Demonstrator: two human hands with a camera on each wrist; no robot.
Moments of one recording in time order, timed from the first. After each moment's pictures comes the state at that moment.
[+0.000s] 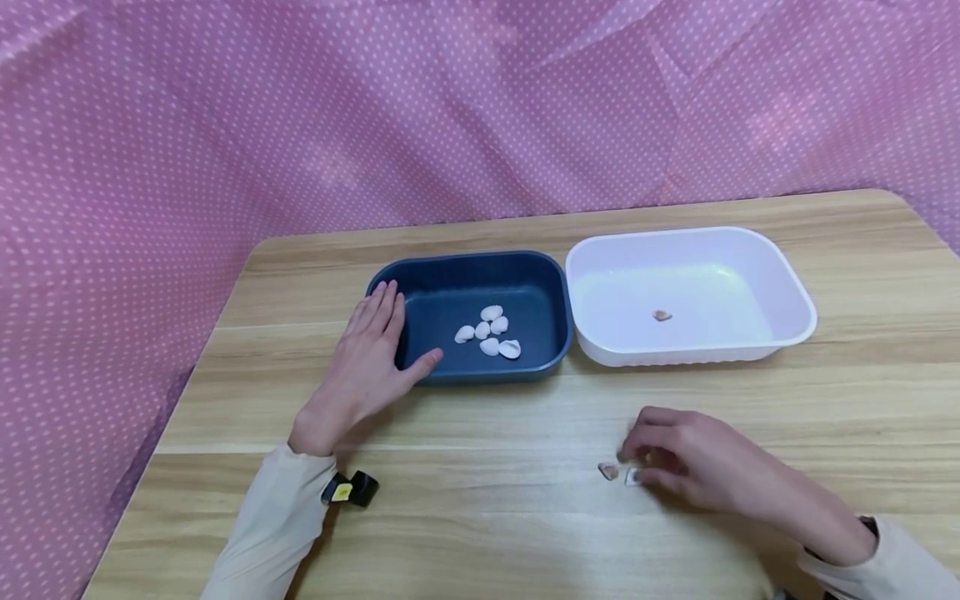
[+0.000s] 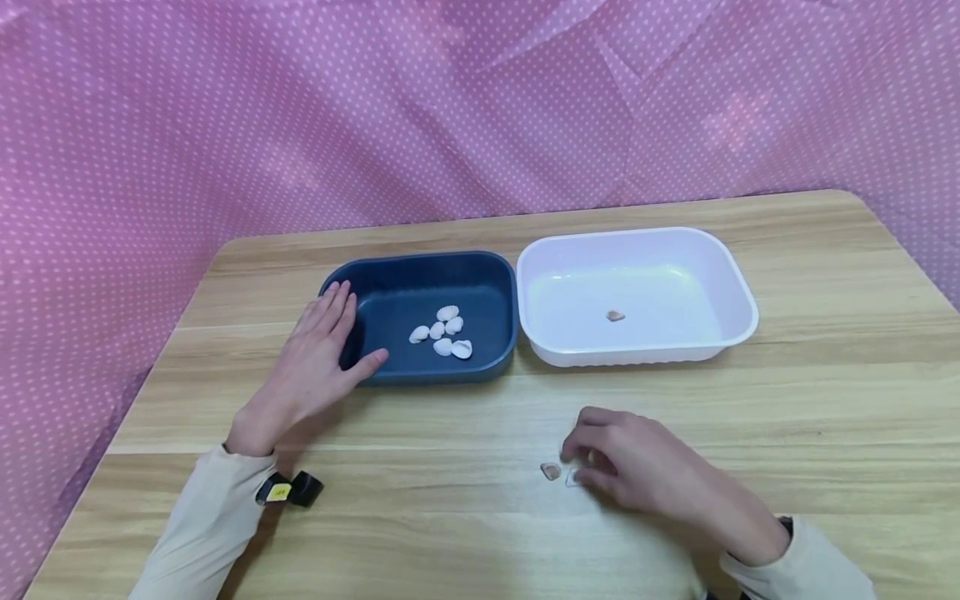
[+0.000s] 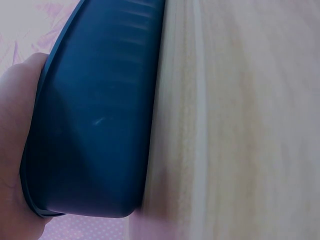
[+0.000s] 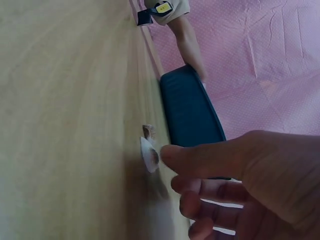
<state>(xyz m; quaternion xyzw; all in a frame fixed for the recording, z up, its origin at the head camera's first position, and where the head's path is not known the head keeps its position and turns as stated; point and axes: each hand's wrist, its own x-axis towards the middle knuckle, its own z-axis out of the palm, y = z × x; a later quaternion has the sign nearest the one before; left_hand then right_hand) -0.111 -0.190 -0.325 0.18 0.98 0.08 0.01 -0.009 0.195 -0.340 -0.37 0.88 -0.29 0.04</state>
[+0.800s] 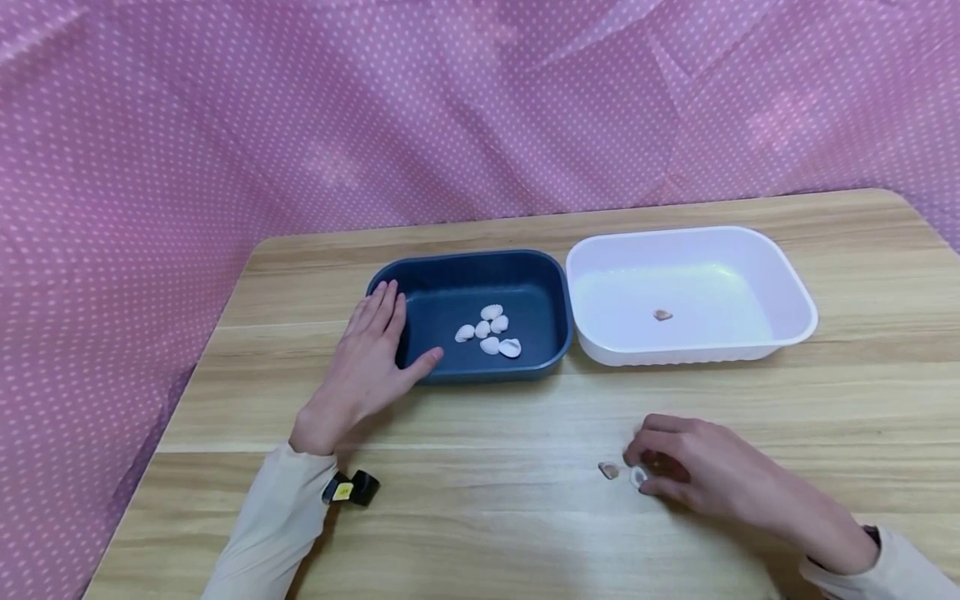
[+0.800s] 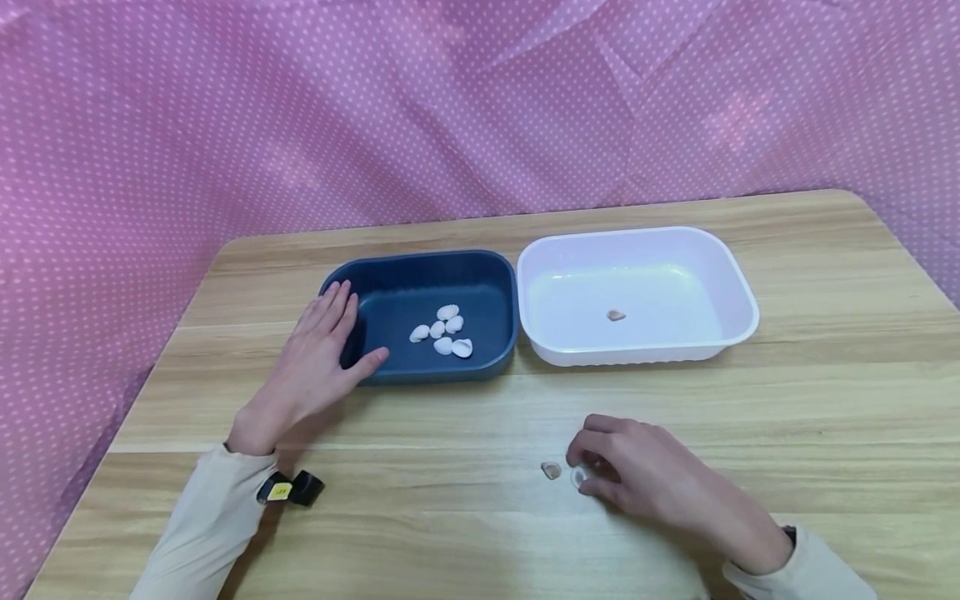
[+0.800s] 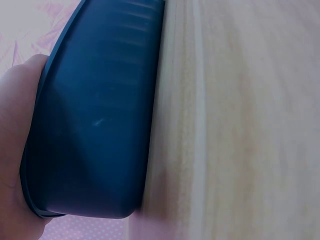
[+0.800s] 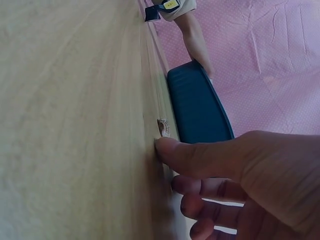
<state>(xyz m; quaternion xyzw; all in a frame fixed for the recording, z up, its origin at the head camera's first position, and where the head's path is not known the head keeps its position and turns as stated) -0.110 -0.189 -0.324 0.17 0.98 0.07 0.02 -0.003 0.199 -0.347 -0.36 0.89 -0.28 0.05</state>
